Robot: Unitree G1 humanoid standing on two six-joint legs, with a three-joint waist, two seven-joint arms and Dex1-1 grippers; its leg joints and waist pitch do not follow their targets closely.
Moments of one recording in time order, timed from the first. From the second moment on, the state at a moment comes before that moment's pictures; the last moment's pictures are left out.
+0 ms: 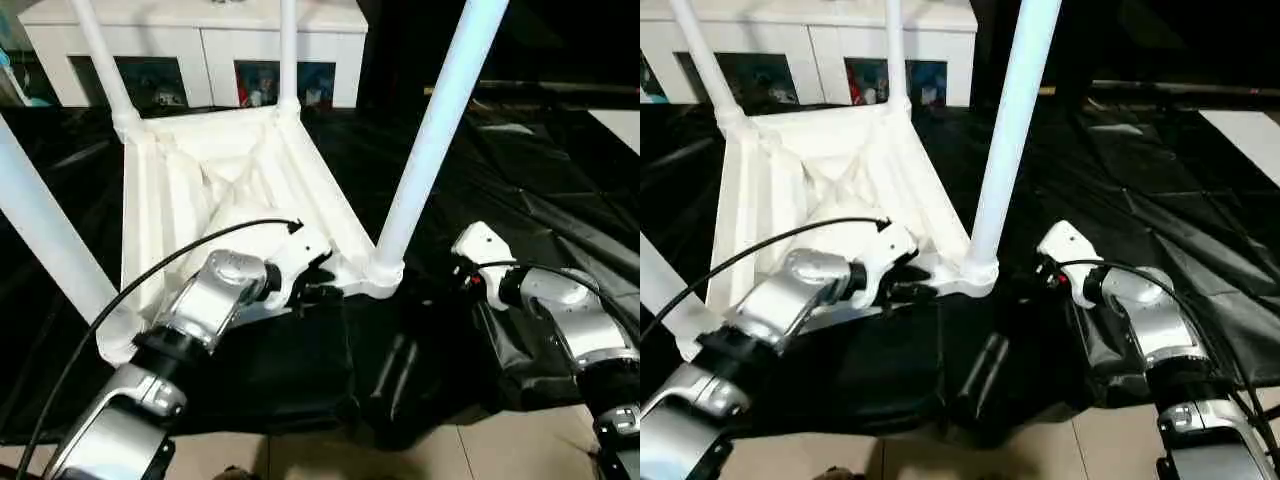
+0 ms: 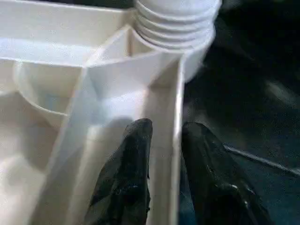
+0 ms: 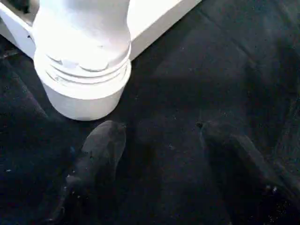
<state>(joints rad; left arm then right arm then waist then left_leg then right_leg) -0.64 0.29 -0.36 0.45 -0.01 0.44 -0.90 -0.50 -0.51 0.11 0.63 -0.04 -0.04 0.86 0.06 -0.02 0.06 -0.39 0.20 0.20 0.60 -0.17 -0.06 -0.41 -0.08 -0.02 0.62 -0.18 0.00</state>
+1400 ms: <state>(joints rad) -0.46 0.41 -0.29 0.28 -0.11 0.29 -1.08 -0.38 -0.48 0.11 0.39 0.08 0.01 0.97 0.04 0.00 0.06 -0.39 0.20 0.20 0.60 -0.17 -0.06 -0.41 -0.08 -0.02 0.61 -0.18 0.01</state>
